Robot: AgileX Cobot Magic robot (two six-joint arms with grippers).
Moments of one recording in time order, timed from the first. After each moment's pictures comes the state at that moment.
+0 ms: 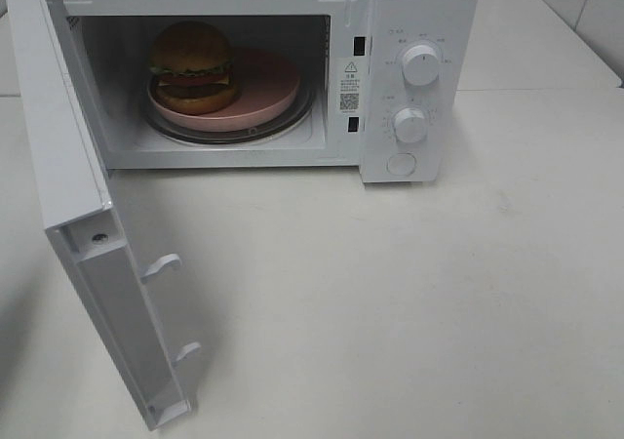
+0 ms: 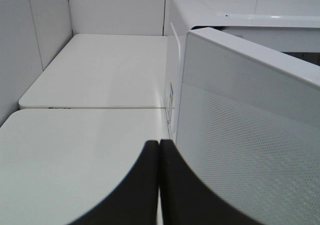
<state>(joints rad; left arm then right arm) 0.05 0.96 -0.17 0.25 -0.59 -0.21 0.07 0.00 -0.50 -0.06 0.99 0.05</state>
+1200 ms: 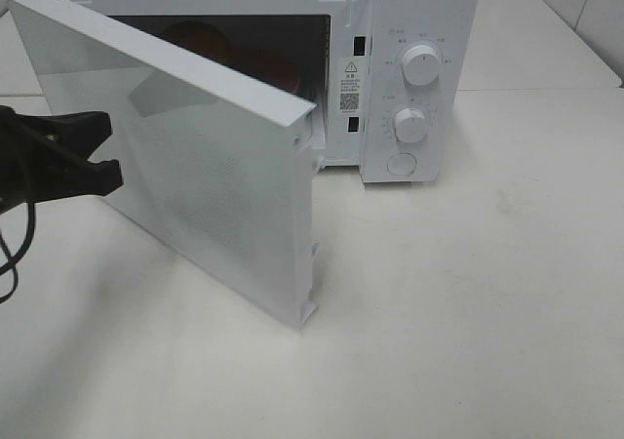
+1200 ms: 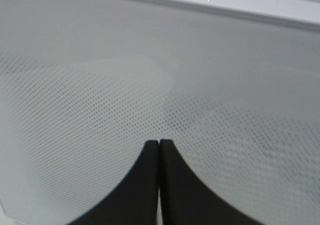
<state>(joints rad) -0.39 1.55 -0.38 0.10 -0.87 -0.12 0.07 0.00 -0.50 -0.06 0.99 0.05</state>
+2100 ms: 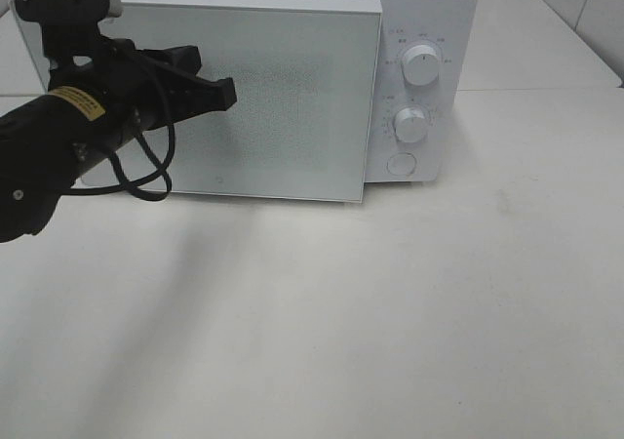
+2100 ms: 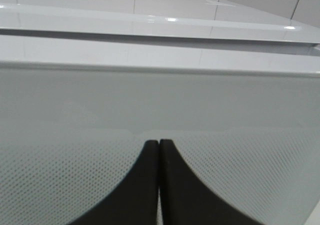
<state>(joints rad) -0.60 1.78 -0.74 -0.24 -0.86 0.01 0.07 0.00 -0.50 -0.06 0.99 0.05</state>
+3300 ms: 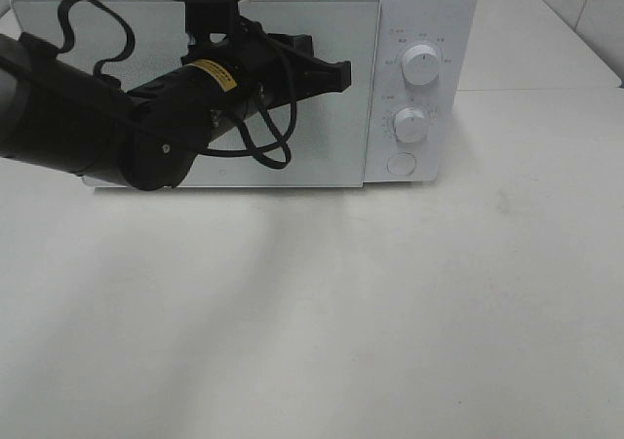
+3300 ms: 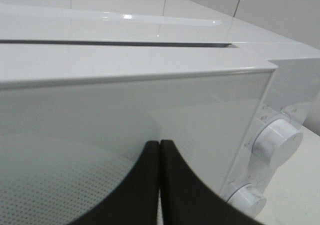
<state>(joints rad) -0.71 1.98 -1.07 -0.25 -0.71 0.00 0.07 0.00 -0.50 -0.06 0.99 0.06</state>
